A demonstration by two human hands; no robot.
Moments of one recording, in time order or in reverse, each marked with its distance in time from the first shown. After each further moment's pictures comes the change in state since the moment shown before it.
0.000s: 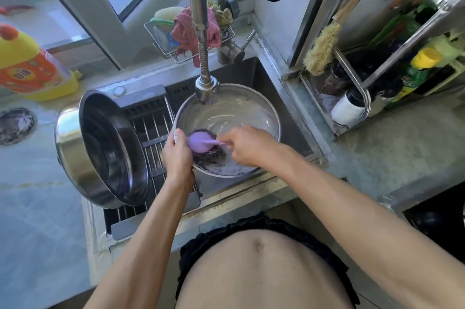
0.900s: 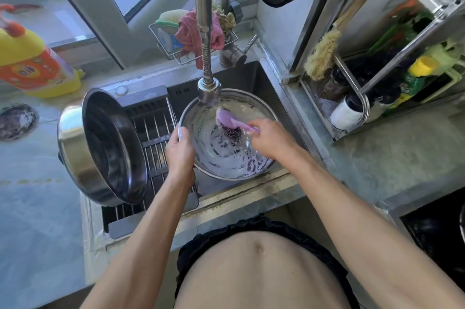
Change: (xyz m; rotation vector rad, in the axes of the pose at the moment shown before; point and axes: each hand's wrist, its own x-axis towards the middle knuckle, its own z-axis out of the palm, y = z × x) left_hand -0.015 0.016 0.005 0.032 -0.056 -0.038; right_hand 0.001 0.044 0.011 0.305 0.201 0.263
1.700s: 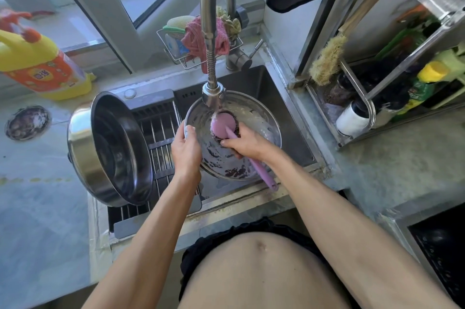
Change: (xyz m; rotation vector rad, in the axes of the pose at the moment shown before) left_hand -0.003 0.008 0.007 0.014 0.000 0.092; right_hand 0.025 -0.029 0.027 0.473 -0.267 0.024
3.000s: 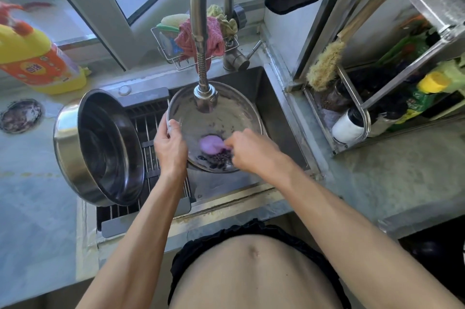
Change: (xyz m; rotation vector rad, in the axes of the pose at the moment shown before) left_hand 0.012 0.007 0.003 0.076 0.137 0.151; right_hand -0.037 -0.013 -0.023 -0.802 0.031 -0.155
